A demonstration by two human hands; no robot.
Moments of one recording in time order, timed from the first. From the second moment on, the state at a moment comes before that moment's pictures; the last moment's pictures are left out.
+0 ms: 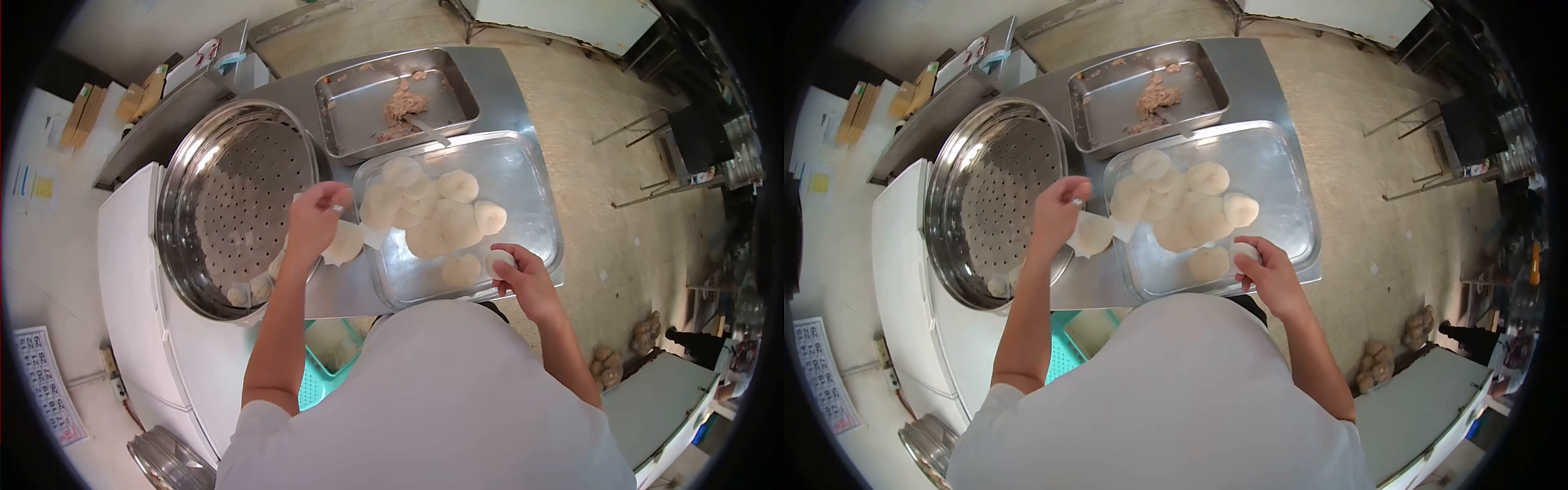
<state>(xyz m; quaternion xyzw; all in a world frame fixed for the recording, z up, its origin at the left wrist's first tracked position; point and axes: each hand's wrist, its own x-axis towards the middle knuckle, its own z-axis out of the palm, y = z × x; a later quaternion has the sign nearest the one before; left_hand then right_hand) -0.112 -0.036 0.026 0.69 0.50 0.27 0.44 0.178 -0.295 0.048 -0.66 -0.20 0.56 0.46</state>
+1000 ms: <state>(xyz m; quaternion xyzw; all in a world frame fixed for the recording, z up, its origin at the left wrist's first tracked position) -0.062 -0.031 -0.022 0.94 0.26 -0.21 0.06 0.166 -0.319 0.027 -0.67 -0.24 0.54 0.45</state>
